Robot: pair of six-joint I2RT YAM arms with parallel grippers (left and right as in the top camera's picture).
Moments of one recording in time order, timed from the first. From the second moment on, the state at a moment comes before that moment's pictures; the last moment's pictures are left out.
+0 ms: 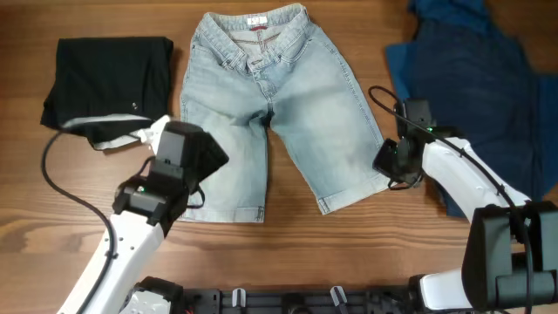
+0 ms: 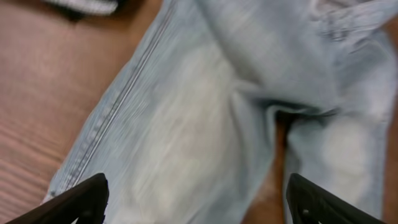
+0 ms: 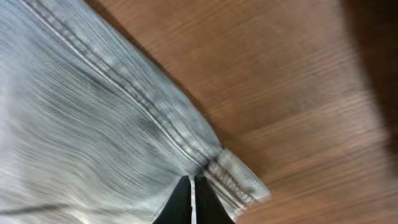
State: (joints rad) left arm -0.31 1.11 0.81 -0.63 -0.15 -0.86; right arm 0.09 1.62 0.88 -0.68 0.00 0.60
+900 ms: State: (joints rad) left arm -0.23 1.40 1.07 -0.37 -0.13 -0.48; right arm 0.03 1.94 1.05 -0.18 -0.21 0.47
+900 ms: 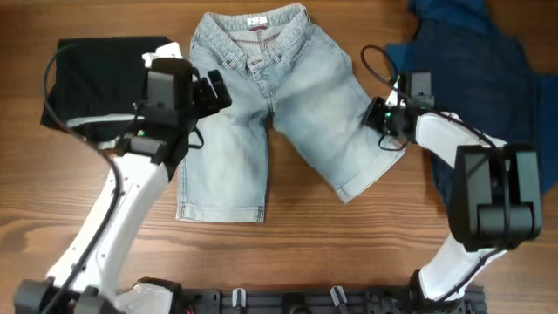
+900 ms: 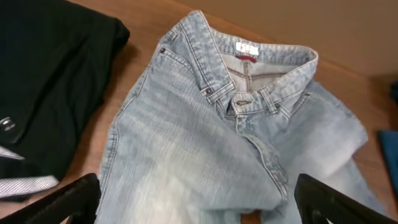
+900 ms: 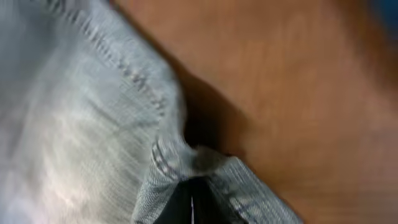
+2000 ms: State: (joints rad) left arm -0.30 2.31 1.88 -0.52 -0.01 0.16; right arm -0.02 1.93 1.69 -1.02 -0.26 0.13
